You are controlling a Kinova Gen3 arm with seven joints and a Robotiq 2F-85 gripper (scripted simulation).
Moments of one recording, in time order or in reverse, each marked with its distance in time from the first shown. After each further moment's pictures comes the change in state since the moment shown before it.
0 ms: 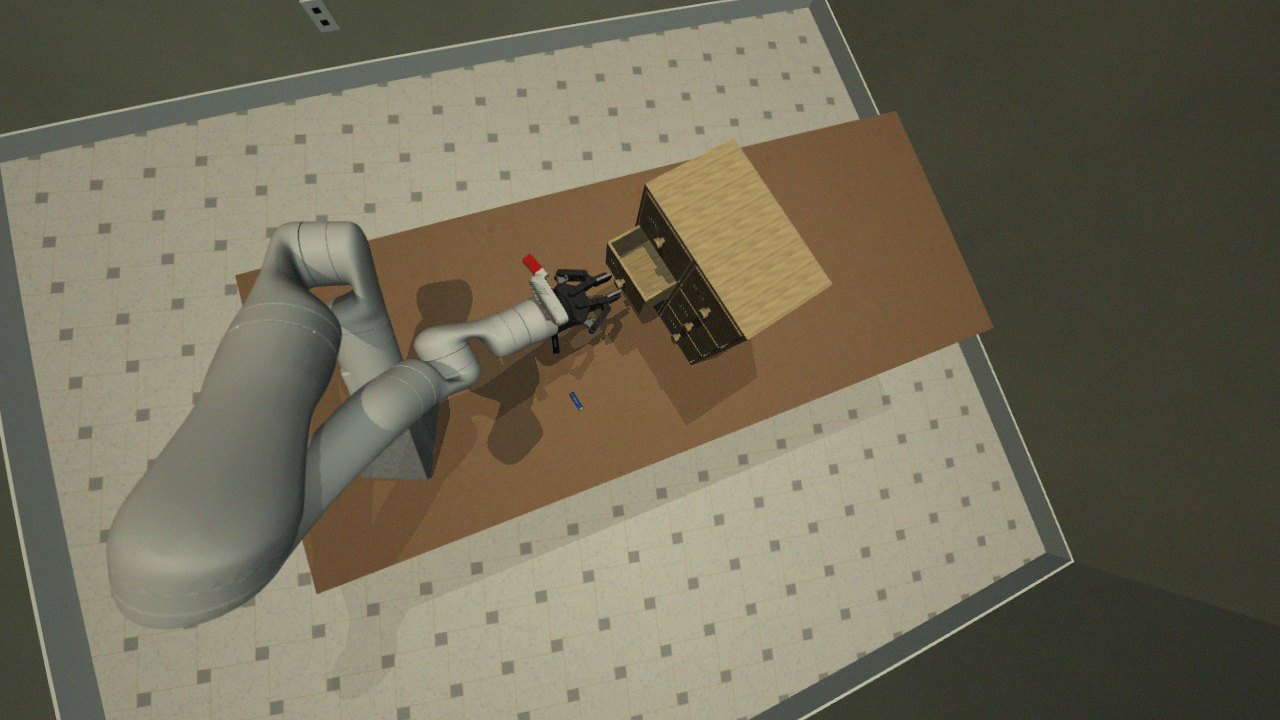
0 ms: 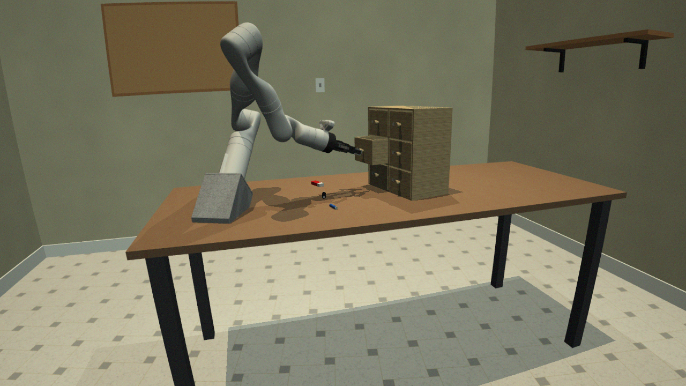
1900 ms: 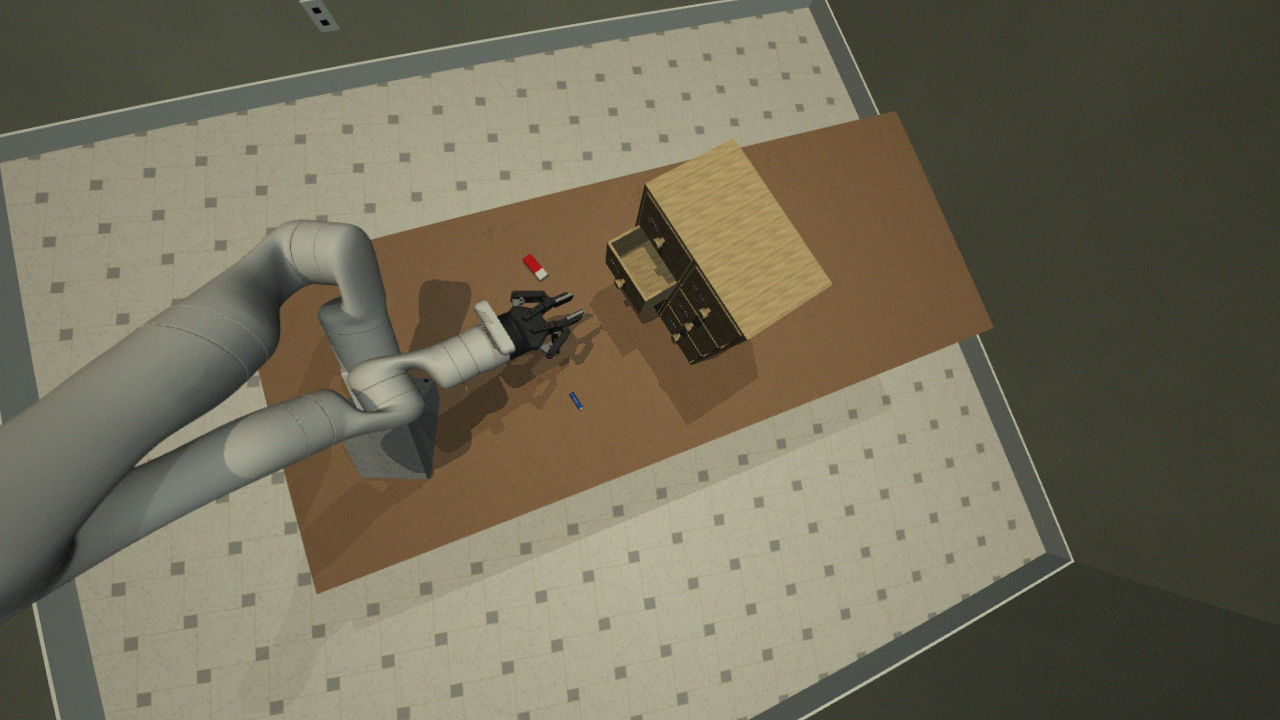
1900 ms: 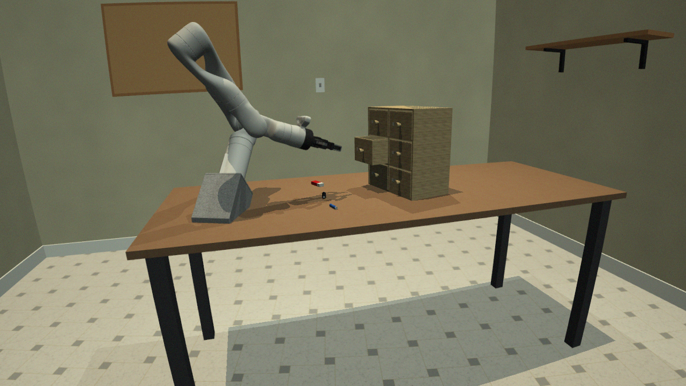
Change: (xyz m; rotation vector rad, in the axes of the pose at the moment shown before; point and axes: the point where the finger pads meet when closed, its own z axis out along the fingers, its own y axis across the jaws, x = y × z) arm -0.009 0.003 -0.091 -0.001 0.027 -0.008
